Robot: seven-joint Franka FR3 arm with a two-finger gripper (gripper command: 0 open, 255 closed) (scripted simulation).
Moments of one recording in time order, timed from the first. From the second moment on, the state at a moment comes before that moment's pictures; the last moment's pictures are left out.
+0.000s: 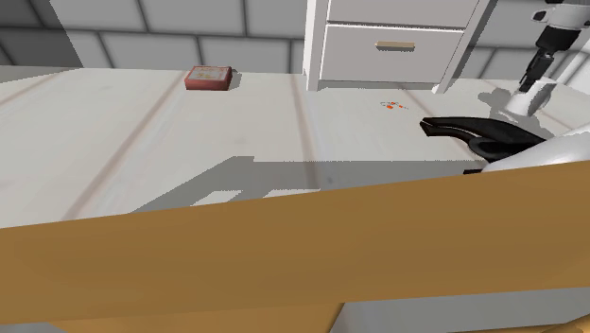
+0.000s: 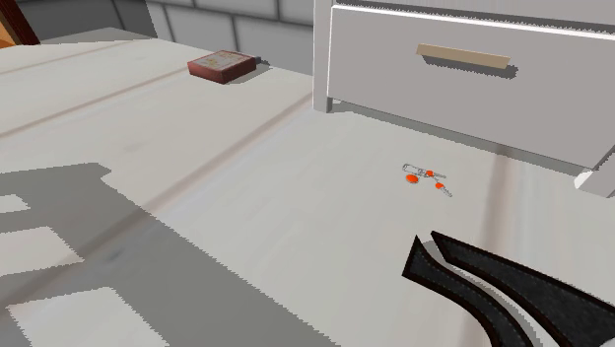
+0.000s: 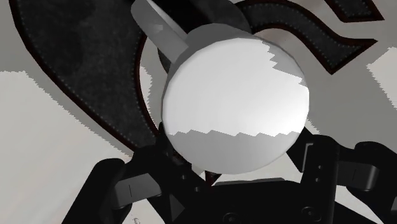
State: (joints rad) arm -0.52 -0.33 -0.61 -2.11 -0.21 1.82 -1.27
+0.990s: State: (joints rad) arm -0.61 -0.27 -0.89 -2.00 -0.23 1.82 -1.66
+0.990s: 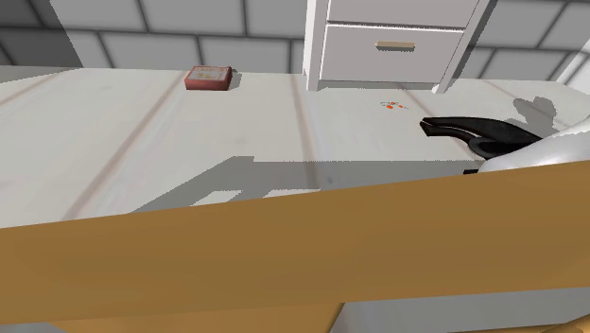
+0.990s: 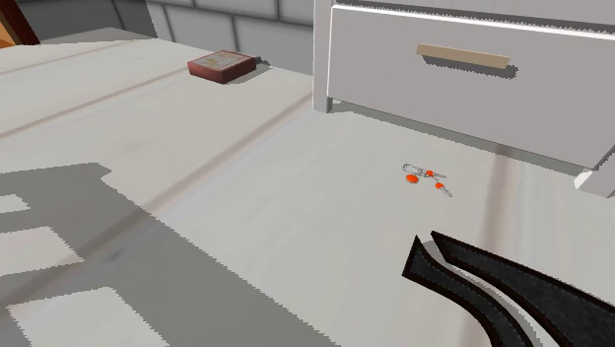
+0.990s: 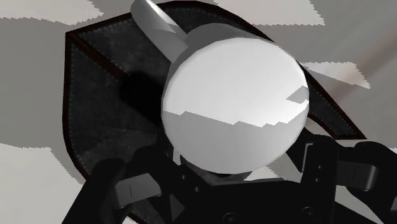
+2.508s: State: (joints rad) arm -0.90 0.32 -1.14 -1.74 0.29 1.88 -2.34
